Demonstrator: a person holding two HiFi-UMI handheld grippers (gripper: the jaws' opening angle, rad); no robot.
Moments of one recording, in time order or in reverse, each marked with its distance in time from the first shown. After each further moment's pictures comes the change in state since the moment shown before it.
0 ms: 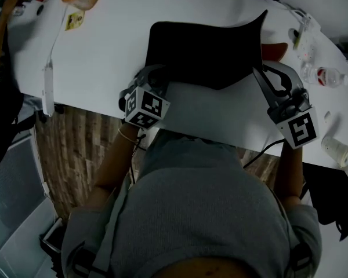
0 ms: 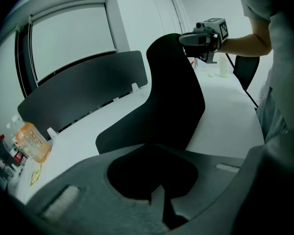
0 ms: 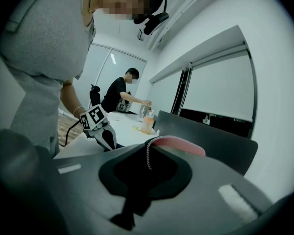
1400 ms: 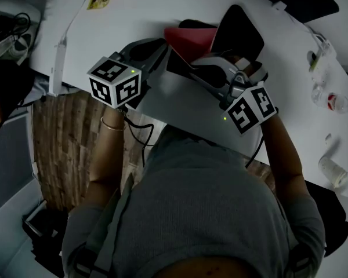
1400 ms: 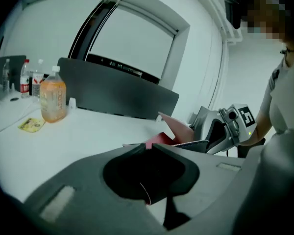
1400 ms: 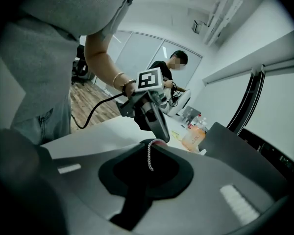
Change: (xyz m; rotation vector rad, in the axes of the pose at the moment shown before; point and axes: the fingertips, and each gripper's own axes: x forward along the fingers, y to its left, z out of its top) left arm -0.079 0.105 0.029 -0.603 -0.320 -0.072; right arm 0.155 0.140 0.009 -0.430 0.081 0.488
